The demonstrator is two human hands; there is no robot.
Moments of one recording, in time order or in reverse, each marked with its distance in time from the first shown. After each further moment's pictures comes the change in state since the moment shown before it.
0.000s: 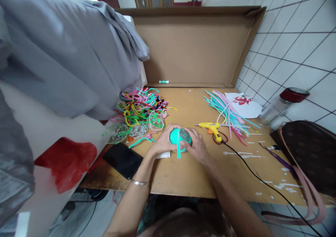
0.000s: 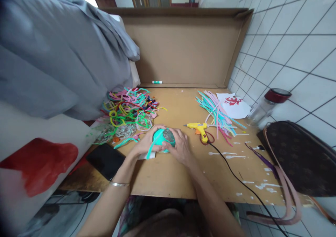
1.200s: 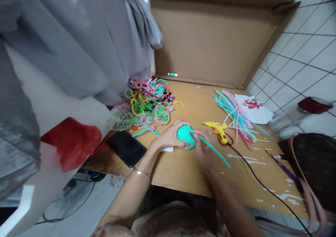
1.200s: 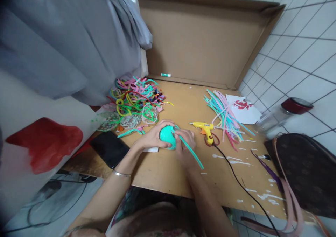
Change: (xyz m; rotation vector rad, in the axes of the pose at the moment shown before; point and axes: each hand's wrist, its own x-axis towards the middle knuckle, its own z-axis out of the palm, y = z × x) left_hand 0.003 -0.001 0.003 0.010 -0.032 0.071; right_hand -0.006 -0.026 -0.002 0.118 0.406 -0.085
